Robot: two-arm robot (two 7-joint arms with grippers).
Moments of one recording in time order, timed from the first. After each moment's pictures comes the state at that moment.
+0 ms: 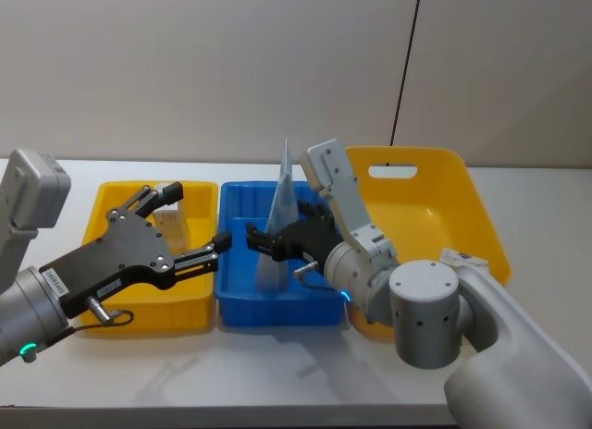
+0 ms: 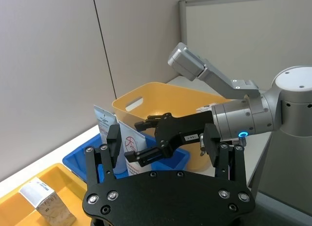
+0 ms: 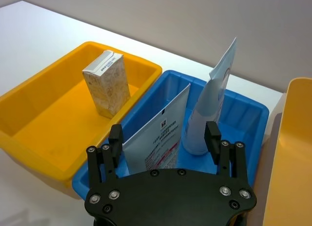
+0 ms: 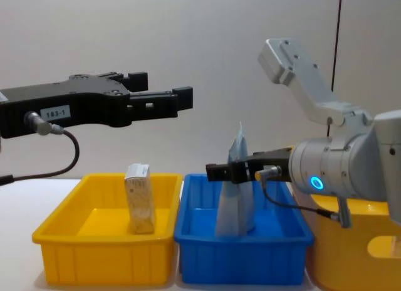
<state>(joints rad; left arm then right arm) -0.24 0.59 0.38 -1.74 -0.57 0.00 -0.53 0.47 0.14 -0.51 -1.30 0.22 0.35 0.10</state>
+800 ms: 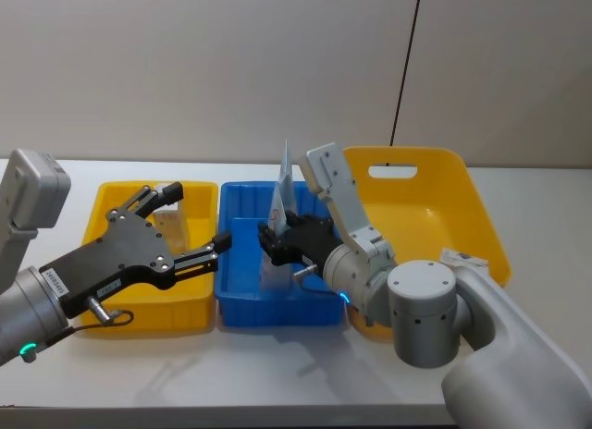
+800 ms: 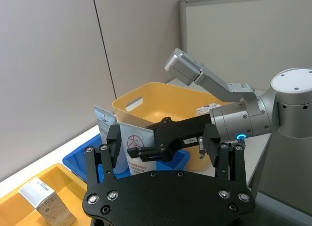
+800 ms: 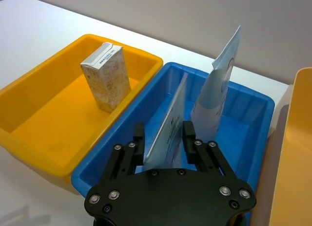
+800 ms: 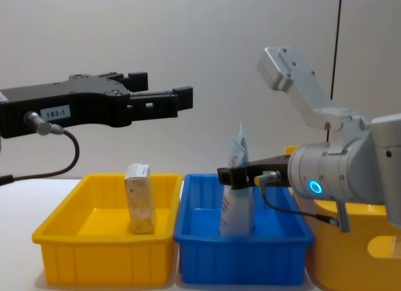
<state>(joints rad) -0.24 0.59 0.38 -1.74 -0.57 0.00 -0.53 0.48 0.12 -0.50 -1.28 0.22 0.37 0.11</state>
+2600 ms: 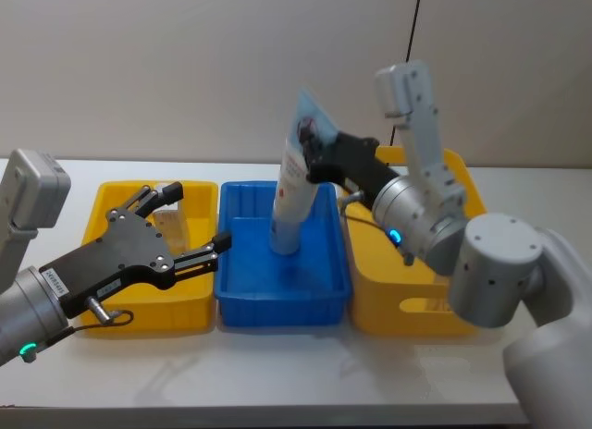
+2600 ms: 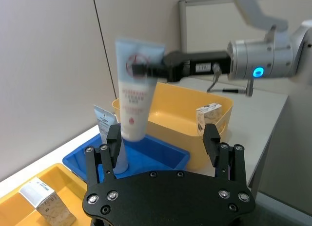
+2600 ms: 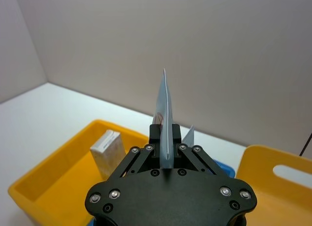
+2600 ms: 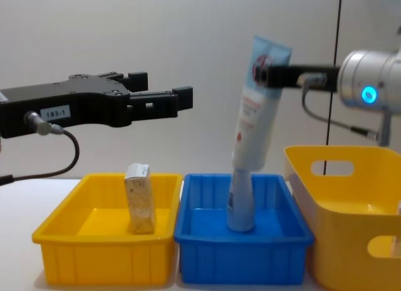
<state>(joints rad) -0.24 0.59 0.38 -1.74 -0.57 0.00 -0.53 0.45 0.17 -0.36 -1.49 0.30 0.29 0.18</state>
